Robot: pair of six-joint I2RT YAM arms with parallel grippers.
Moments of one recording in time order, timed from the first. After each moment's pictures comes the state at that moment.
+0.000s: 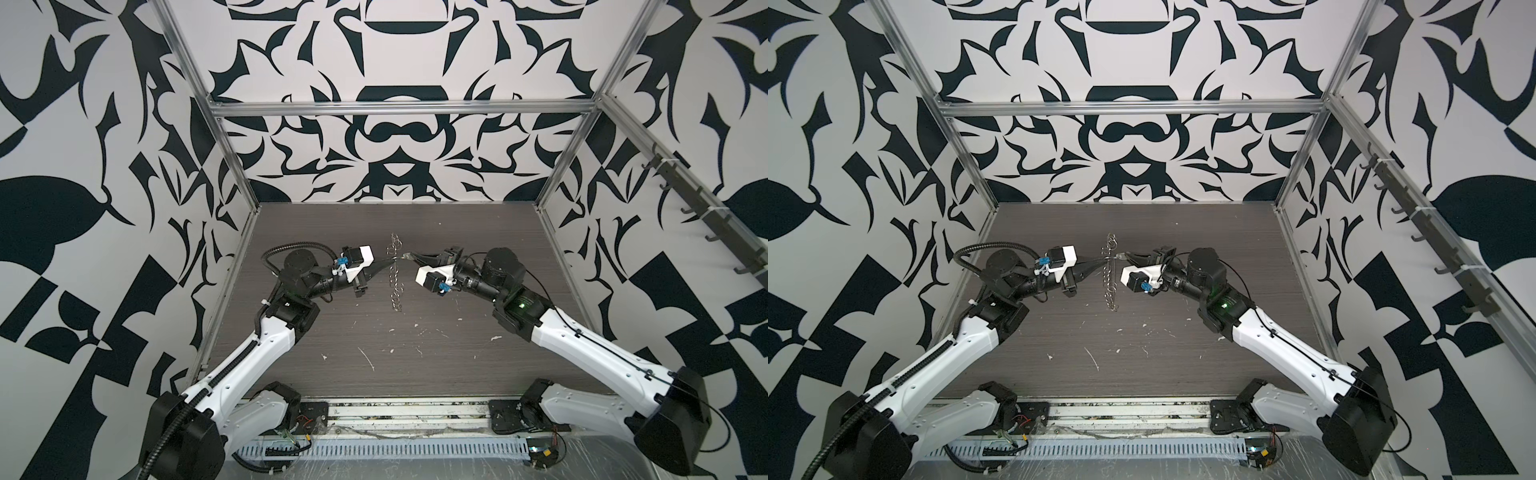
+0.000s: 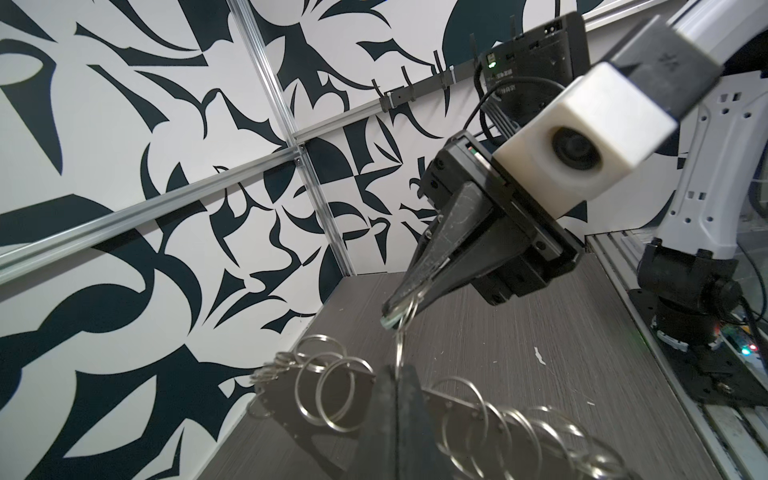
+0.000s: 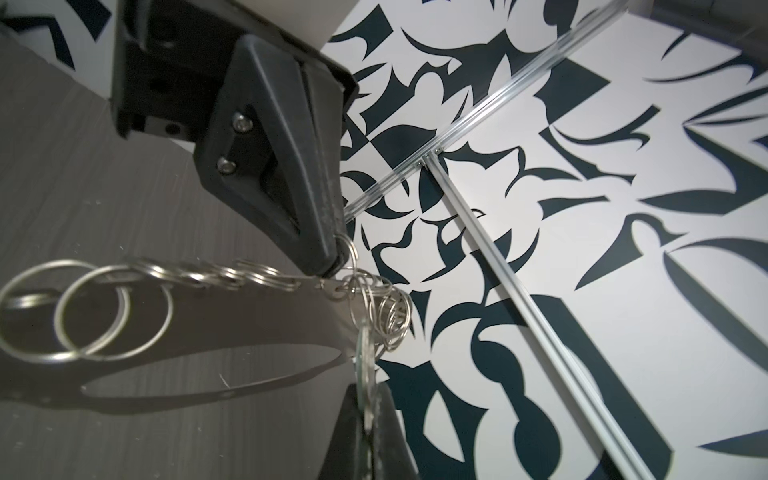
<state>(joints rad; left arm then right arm) -0.48 1.06 0.72 0.46 0.82 0.22 0.67 1.11 0.82 0.27 -0.41 -0.85</state>
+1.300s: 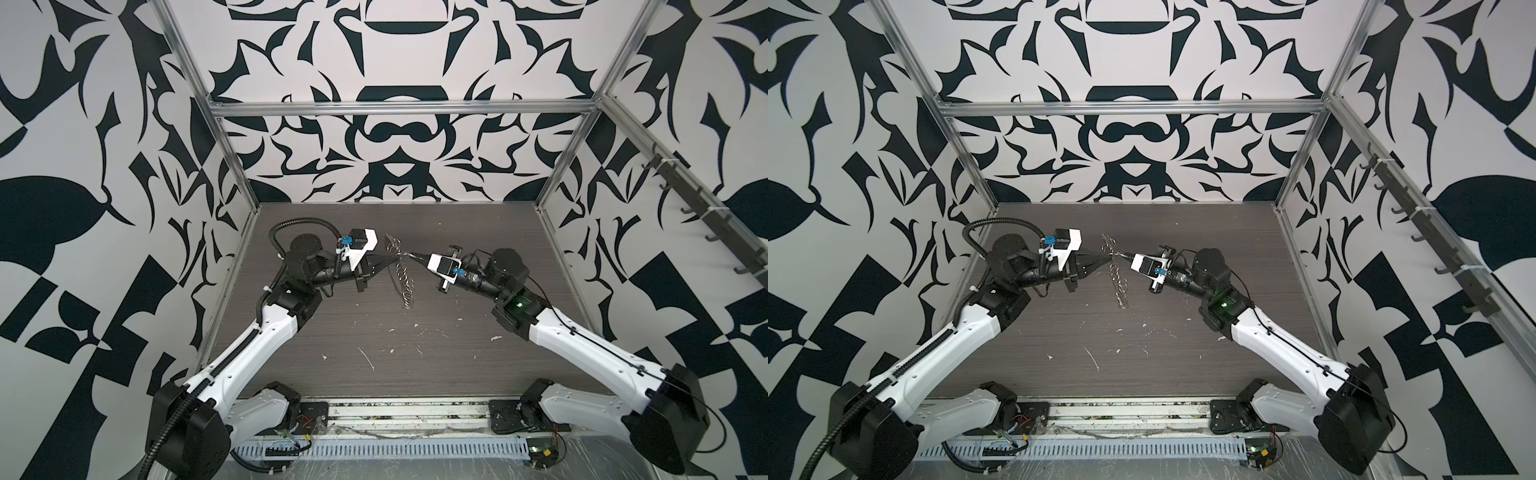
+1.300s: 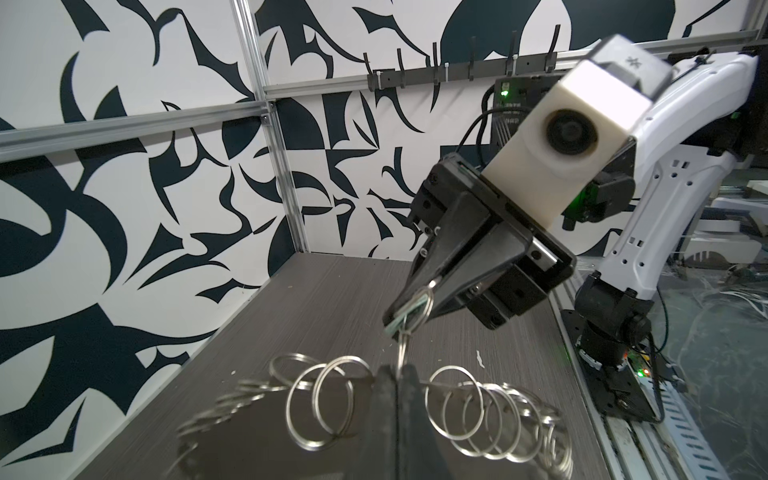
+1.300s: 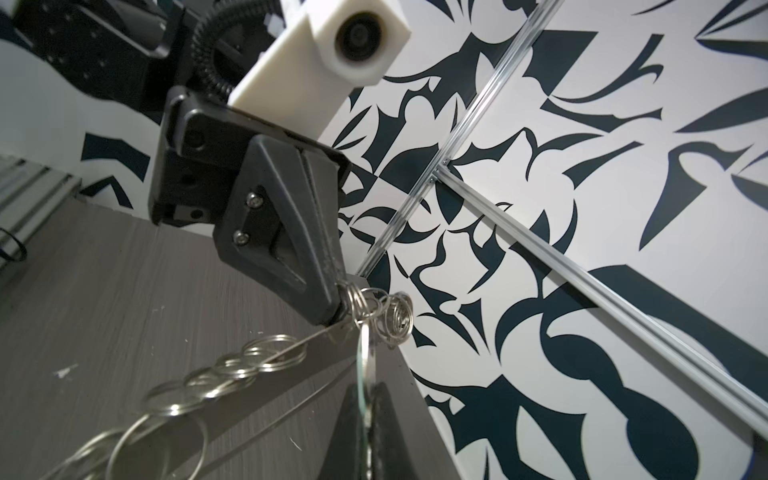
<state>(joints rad) -0.47 1.13 0.87 0.27 0.89 0.09 0.64 1.12 0.84 0.31 -0.52 -0.64</state>
